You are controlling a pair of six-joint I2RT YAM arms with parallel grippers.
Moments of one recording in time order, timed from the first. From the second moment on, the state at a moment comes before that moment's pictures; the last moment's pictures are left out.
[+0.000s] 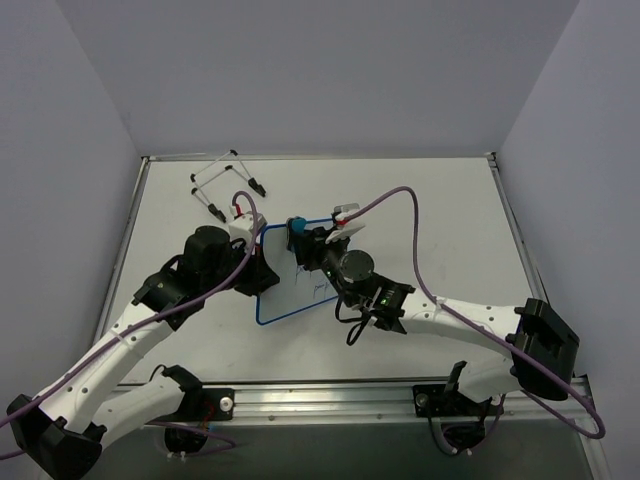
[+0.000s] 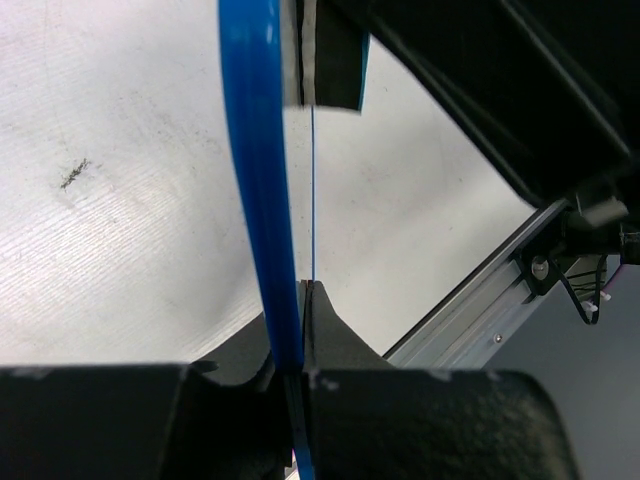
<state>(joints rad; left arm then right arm) -0.62 0.95 0.93 -0.56 0.22 -0.35 1.06 1.37 0.83 0.56 0.53 0.40</state>
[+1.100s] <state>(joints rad) -0.63 0.93 0.93 -0.58 0.15 -0.39 1.11 1.42 0.88 0.59 0.47 0.44</state>
